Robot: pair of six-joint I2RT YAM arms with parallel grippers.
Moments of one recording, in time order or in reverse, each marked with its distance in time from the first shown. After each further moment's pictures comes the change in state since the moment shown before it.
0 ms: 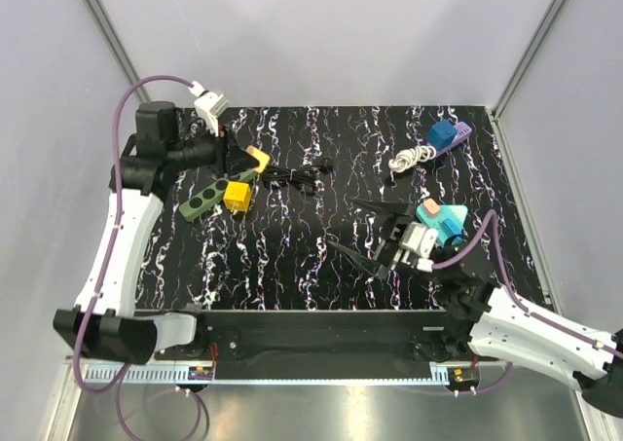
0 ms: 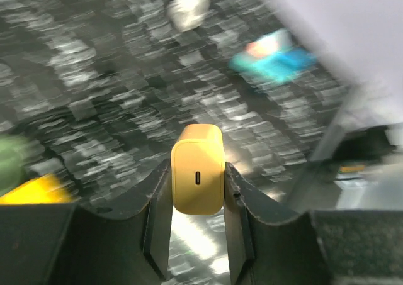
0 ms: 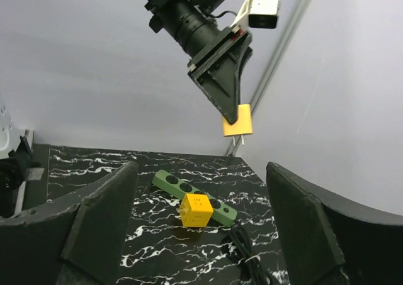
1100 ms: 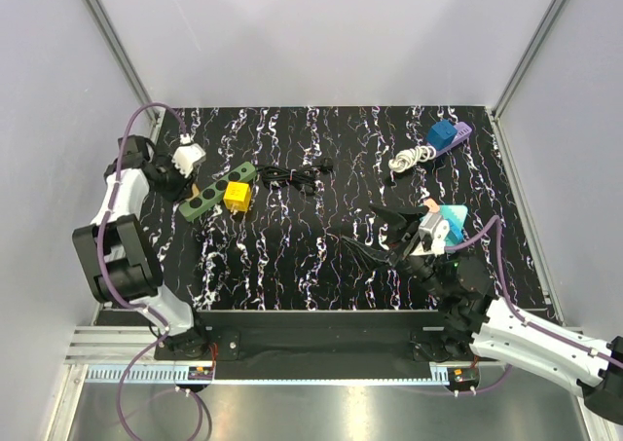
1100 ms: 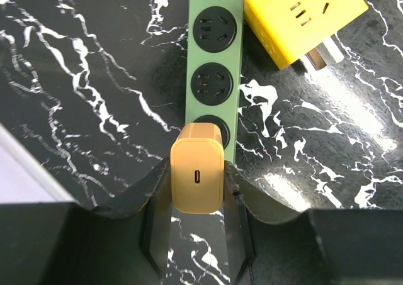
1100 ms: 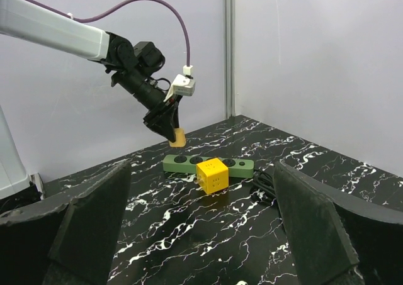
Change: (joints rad) left arm 0.443 0.373 -0.214 0.013 -0.253 1.048; right arm 0.000 -0.126 -0.211 0.068 0.308 0.320
